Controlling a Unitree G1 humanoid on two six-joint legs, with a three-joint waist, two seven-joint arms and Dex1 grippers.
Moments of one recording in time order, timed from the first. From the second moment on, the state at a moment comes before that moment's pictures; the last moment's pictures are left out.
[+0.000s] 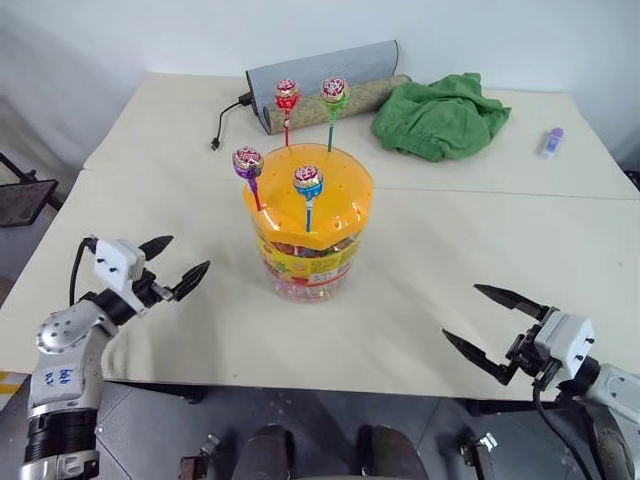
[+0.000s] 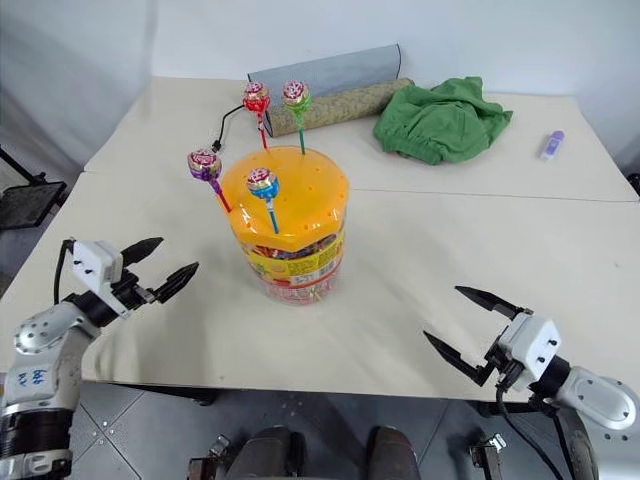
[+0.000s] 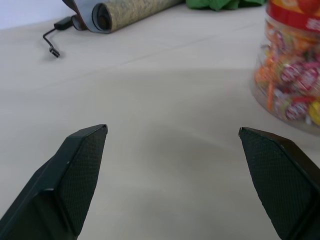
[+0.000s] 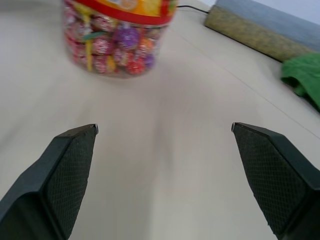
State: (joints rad) left arm -0.20 0.60 0.33 0.13 -0.36 0.04 -0.73; right arm 0.27 -0.62 -0.30 -0.29 0.42 -0.22 0.96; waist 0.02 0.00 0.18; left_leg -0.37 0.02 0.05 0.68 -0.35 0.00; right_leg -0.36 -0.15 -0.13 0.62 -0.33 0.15
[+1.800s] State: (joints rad) left arm -0.84 0.67 0.45 0.16 -1.14 0.78 -0.86; right arm 0.09 -0.71 -0.50 -0.63 0.80 0.08 0.97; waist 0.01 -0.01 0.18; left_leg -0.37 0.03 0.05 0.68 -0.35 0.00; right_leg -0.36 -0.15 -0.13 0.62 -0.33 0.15
